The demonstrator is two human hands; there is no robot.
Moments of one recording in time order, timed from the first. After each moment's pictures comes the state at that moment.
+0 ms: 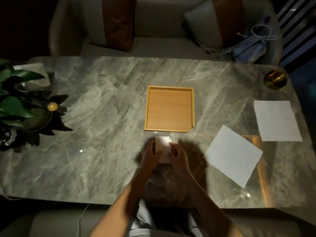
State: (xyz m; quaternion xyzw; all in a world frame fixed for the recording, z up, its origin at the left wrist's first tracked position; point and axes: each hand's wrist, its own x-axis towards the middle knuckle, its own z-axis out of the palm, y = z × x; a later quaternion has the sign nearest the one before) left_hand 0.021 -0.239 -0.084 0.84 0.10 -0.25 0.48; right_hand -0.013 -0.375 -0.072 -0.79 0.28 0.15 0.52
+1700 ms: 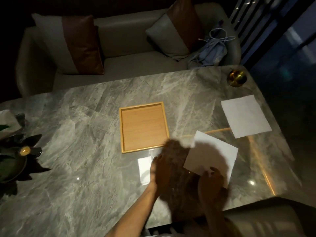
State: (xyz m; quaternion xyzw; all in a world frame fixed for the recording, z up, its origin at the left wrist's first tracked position) left_hand 0.020 -0.361 -0.044 0.77 -0.08 -0.28 0.57; right_hand -0.092 -0.508 -0.069 -0.75 0.59 -0.02 0.31
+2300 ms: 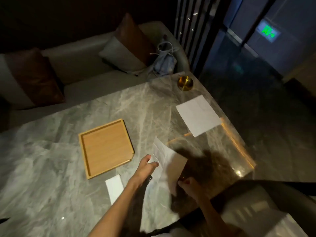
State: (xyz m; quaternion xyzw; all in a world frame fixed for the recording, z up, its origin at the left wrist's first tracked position) left_hand 0.042 -0.452 -0.005 0.75 0.06 -0.48 0.46; right_hand -0.128 -0.589 -0.043 -0.68 0.52 0.23 0.46
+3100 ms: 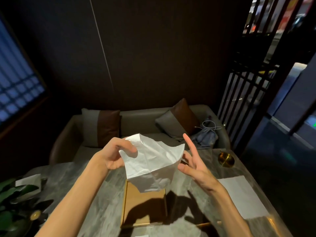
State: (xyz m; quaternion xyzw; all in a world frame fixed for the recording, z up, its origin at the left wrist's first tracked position) left_hand 0.200 -0.318 0.331 0.27 -0.14 -0.61 0.73; right_hand 0.073 -0.569 0.276 -0.70 -0.05 0.02 0.71
